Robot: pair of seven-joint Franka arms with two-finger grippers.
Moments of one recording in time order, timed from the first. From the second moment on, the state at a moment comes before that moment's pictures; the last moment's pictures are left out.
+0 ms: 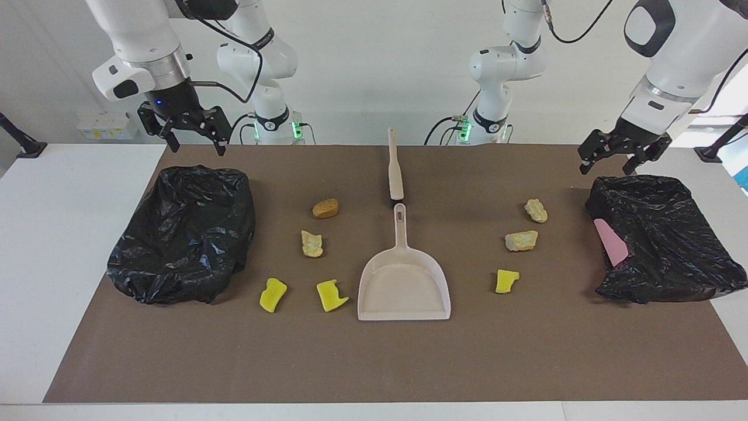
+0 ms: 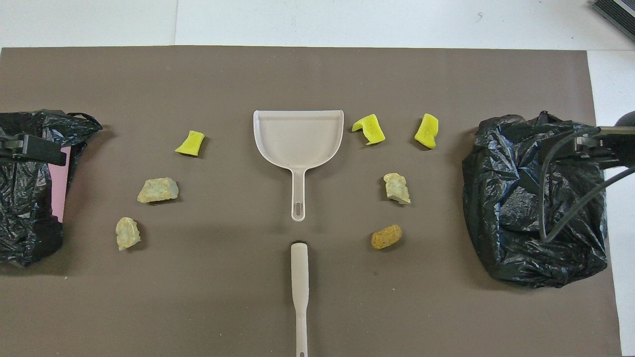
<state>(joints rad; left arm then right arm) 0.06 0.00 -0.06 -1.59 -0.02 1.60 0.07 -0.07 0.00 0.11 -1.51 -0.02 1.53 0.14</state>
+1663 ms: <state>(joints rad) -0.43 -0.22 -0.08 -2.20 -0.12 1.92 -0.31 0.06 0.04 0.12 -1.51 -0.02 1.58 0.21</state>
